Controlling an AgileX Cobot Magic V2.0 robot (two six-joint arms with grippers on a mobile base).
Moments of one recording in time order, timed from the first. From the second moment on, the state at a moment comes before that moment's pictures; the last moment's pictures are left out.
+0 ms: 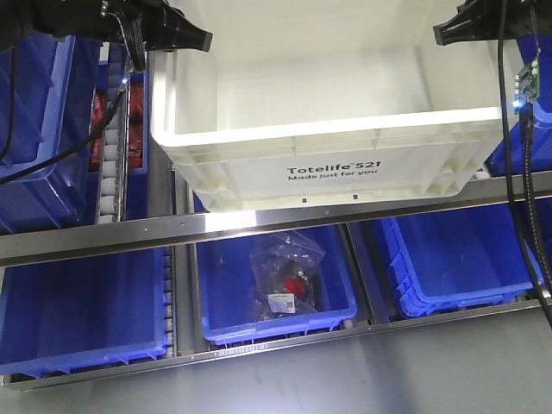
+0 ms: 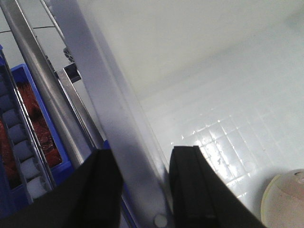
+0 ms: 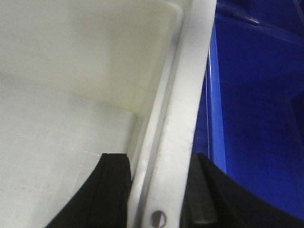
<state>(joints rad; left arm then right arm) -0.39 1.76 -1.63 0.07 0.56 -0.04 0.13 1.62 -1.42 -0.27 0.36 -0.08</state>
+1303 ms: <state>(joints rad) -0.39 1.78 -1.63 0.15 0.49 -0.05 0.12 1.72 -1.42 -0.26 0.16 -0.08</state>
